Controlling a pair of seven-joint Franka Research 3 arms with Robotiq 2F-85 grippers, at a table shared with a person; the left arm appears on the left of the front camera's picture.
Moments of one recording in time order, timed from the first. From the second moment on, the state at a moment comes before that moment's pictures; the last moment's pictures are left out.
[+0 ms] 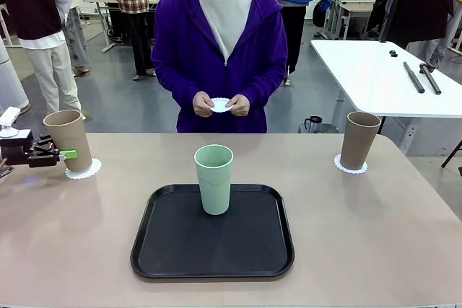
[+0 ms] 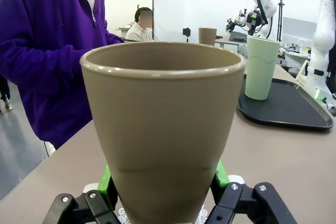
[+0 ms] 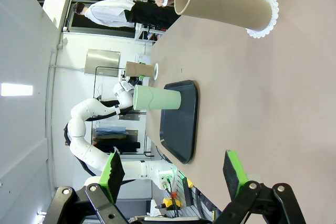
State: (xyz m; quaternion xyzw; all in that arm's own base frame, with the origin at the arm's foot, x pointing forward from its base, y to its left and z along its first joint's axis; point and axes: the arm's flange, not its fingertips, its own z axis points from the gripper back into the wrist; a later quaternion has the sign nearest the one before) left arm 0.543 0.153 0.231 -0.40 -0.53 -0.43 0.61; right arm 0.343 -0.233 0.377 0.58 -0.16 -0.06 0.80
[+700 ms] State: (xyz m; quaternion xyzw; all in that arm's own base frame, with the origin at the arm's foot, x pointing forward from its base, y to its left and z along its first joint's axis) left arm 0.549 0.149 0.216 -0.41 -0.53 -0.43 0.60; right arm 0.343 -0.233 0.377 0.58 -0.16 -0.06 0.80
